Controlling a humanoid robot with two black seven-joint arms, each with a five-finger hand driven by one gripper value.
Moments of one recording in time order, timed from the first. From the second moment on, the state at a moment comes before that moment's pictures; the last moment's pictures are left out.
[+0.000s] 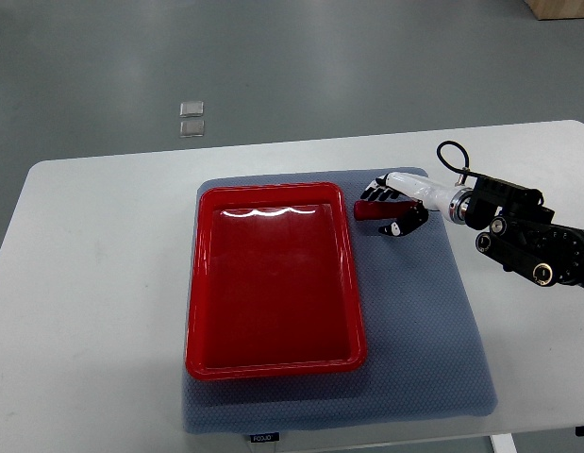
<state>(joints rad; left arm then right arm) -0.05 0.00 -0.06 -0.21 0.12 0.01 0.00 0.86 -0.31 0.31 0.74 -1.35 0.03 0.17</state>
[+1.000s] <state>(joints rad) -0.05 0.00 -0.06 -0.21 0.12 0.01 0.00 0.99 -0.27 0.32 0.99 -1.30 0.08 0.17</state>
